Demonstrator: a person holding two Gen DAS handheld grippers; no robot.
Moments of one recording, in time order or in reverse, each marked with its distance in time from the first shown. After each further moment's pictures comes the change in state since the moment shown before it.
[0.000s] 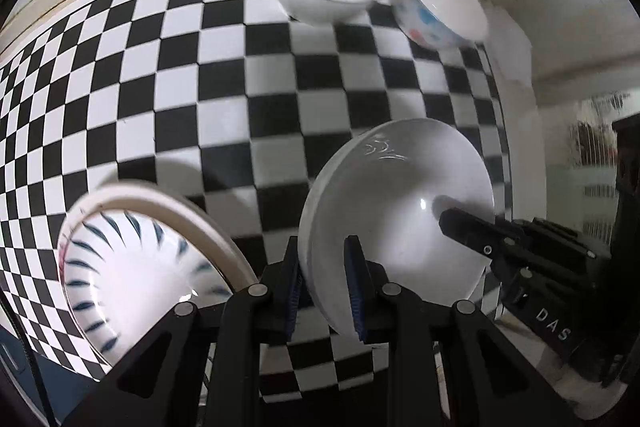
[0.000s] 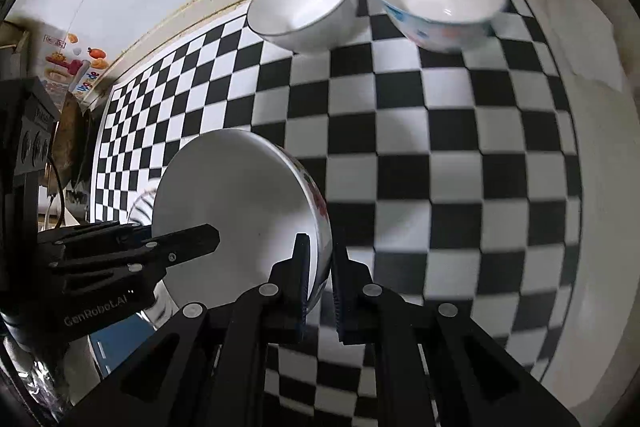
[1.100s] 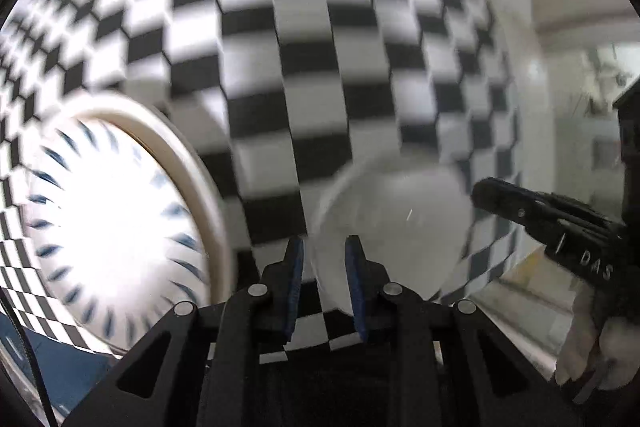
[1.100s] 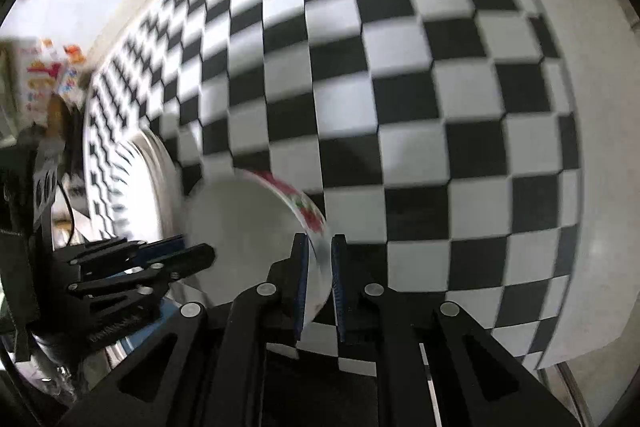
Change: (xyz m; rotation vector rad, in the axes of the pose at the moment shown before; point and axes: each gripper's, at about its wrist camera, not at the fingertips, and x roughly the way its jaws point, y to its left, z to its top) left arm 0.017 -0.020 -0.023 -0.011 0.090 -0.014; right arm 0.008 -0.052 -0.049 0.146 0.135 0.039
